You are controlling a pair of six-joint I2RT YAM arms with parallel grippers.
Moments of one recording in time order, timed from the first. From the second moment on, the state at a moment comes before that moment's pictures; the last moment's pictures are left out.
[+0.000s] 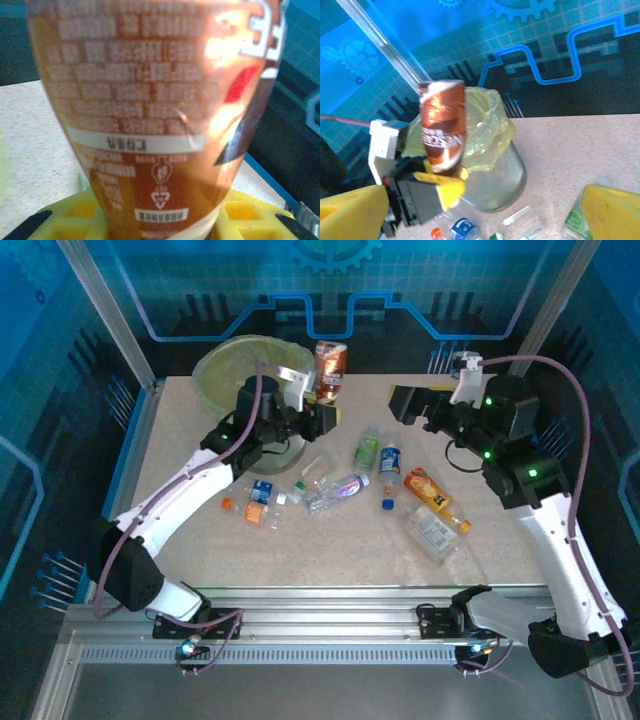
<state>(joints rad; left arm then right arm) -0.48 1.47 1.36 -0.18 0.35 -0.34 0.33 1.09 1.47 -0.59 -0.20 0.44</state>
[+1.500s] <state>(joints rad) -0.10 1.90 2.09 -1.13 0.15 0.13 0.05 1.13 1.22 -0.99 0.04 0.38</state>
